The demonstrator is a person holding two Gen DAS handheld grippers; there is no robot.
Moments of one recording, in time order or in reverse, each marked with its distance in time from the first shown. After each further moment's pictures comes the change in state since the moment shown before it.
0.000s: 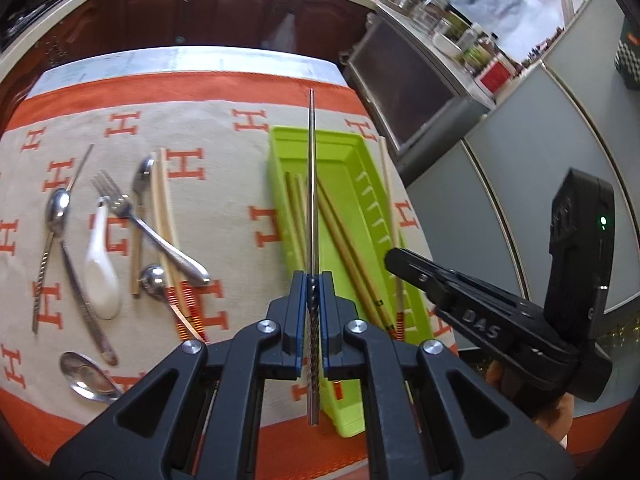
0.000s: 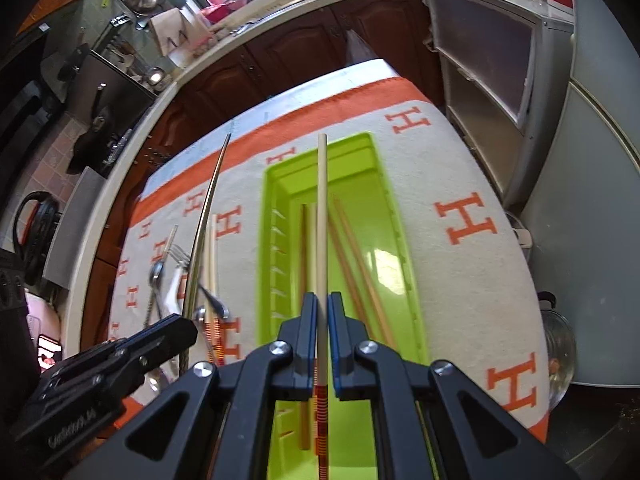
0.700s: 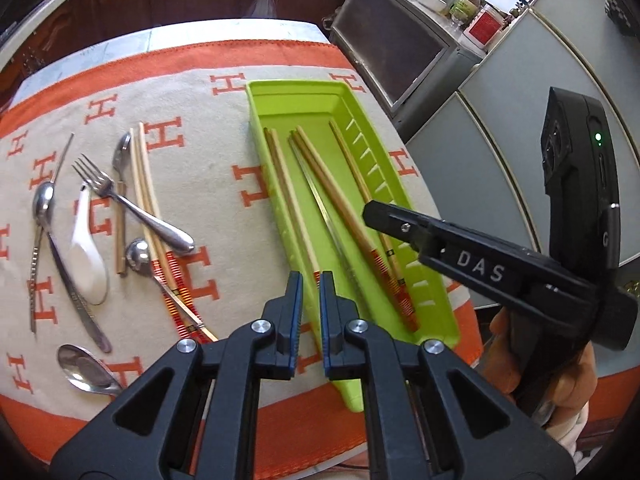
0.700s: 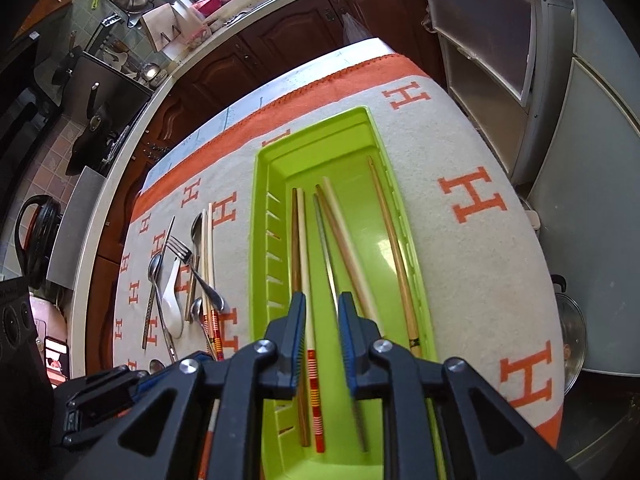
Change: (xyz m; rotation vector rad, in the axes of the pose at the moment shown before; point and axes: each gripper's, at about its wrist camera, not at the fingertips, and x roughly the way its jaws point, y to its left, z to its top) left arm 0.014 -0.001 -0.026 0.103 0.105 0.023; right arm 0.010 -0.003 -0.008 0.033 0.044 0.045
